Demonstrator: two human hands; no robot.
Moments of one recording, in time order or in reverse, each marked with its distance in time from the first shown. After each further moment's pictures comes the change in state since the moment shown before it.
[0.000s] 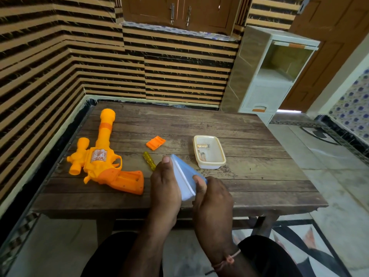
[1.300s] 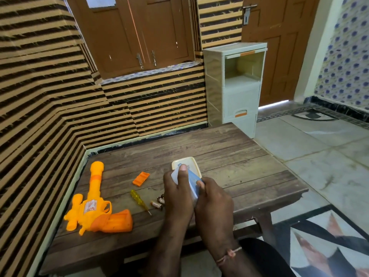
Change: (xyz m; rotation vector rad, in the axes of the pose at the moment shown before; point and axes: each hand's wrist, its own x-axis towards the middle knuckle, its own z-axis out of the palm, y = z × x) left_hand -0.048 0.024 0.083 0.364 -0.239 0.150; right_hand 0.034 0.019 -0.061 0.082 0.083 0.243
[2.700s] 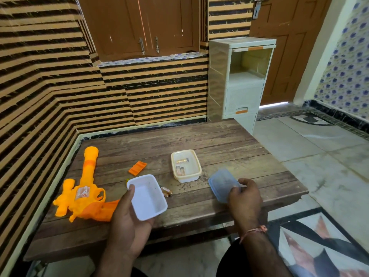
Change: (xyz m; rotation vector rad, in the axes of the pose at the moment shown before) left_hand 0.003 -0.042 -0.107 -0.742 -0.099 -0.314; right_hand 0.035 0.084 -0.002 0.034 0.020 0.617
